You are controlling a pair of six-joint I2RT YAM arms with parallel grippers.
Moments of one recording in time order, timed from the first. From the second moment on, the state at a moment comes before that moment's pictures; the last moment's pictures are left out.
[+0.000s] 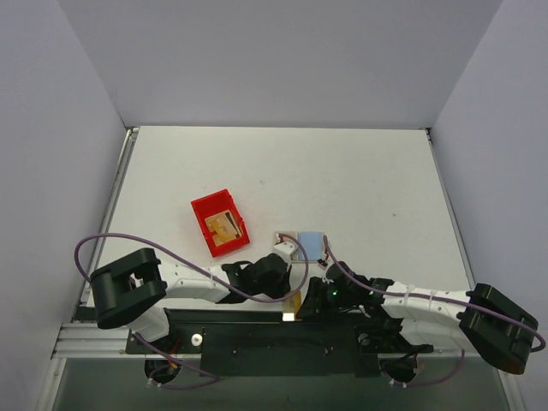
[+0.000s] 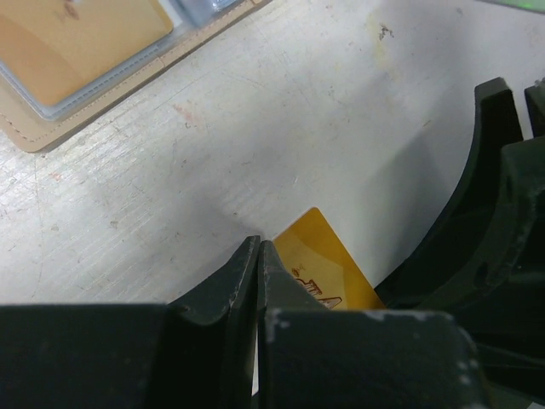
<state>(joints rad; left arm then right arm) -1.19 1.54 0.63 0.14 -0.14 -0.63 0.94 1.05 0.15 0.03 -0.30 1.08</state>
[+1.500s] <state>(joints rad) -1.03 1.17 0.62 0.02 -0.26 -0.67 0.82 0.96 0.16 0.09 -0.23 1.01</state>
